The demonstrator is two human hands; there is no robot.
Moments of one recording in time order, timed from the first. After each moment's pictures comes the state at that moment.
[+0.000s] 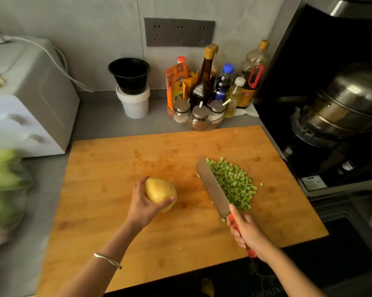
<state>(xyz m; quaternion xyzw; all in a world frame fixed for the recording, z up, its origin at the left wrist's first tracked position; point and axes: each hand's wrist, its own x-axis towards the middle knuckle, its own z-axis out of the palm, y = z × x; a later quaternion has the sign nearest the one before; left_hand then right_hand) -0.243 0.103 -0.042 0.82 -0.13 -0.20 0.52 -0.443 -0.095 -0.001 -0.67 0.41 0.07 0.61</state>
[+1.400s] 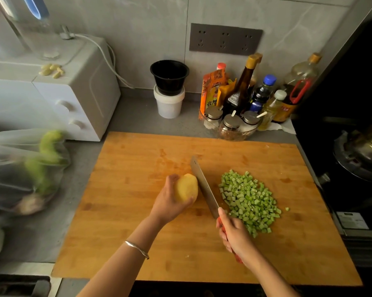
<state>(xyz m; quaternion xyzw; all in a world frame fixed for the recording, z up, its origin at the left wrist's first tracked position) -0.242 0.082 -0.047 0.85 -0.22 -0.12 0.46 -0.387 -0.071 -0.013 -0.70 0.32 0.08 0.63</state>
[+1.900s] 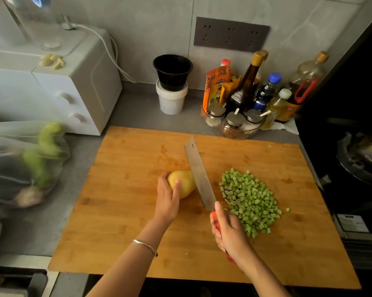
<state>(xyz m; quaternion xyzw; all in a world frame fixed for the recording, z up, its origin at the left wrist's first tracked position) -0.252 0.068 -0.062 0.81 -0.07 -0.09 0.58 -0.382 -0.051 0.015 -0.69 0.27 0.05 0.67</state>
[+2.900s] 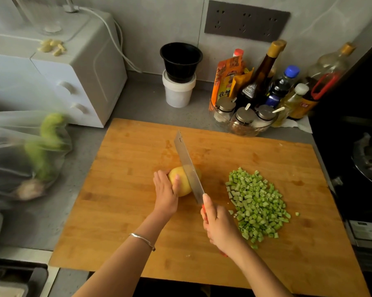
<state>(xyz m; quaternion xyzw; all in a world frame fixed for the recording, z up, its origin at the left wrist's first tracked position) -0.231 0.073 -0.085 0.86 -0.09 0.02 0.50 -0.345 -0.038 0.011 -0.80 0.24 0.12 0.53</state>
